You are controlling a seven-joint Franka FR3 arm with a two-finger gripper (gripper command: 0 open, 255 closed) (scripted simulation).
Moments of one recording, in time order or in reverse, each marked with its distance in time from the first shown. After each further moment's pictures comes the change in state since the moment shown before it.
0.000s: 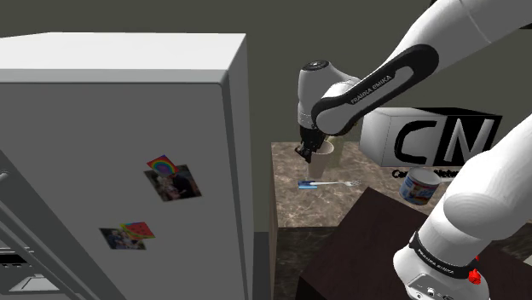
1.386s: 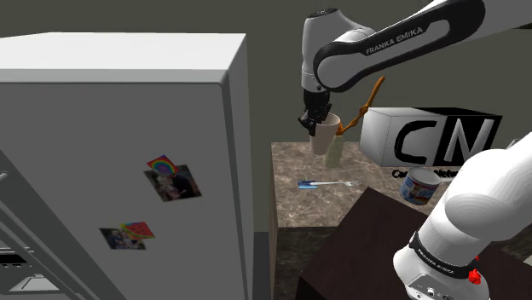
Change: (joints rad) arm 0.025 -0.165 -0.017 0.157 0.071 -0.313 -0.092
